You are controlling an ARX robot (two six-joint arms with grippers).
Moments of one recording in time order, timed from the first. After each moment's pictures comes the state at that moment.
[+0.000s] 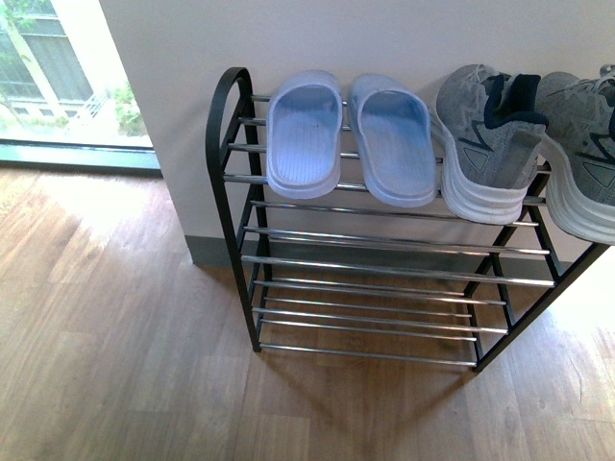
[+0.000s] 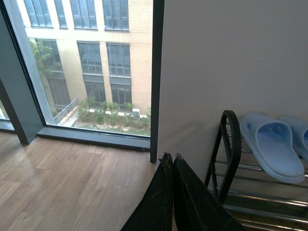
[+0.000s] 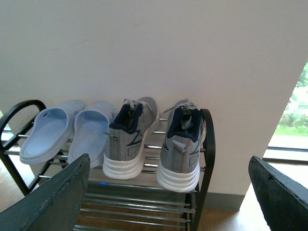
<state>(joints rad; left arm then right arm) 0.00 0.20 0.01 0.20 0.00 -0.01 0.00 0.00 0.02 0.00 0.00 -0.01</state>
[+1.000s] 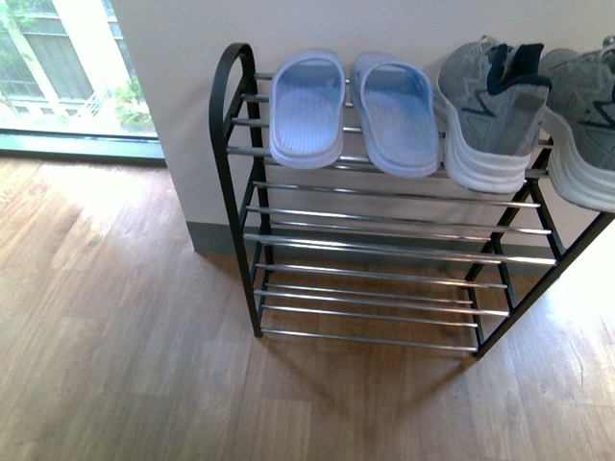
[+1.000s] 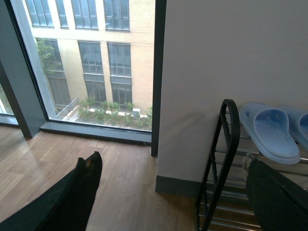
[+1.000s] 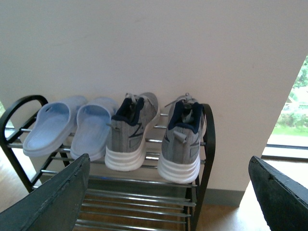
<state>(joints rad) 0.00 0.02 0.01 0.00 0.00 -0.01 0.00 0.00 0.02 0.00 0.00 -0.01</state>
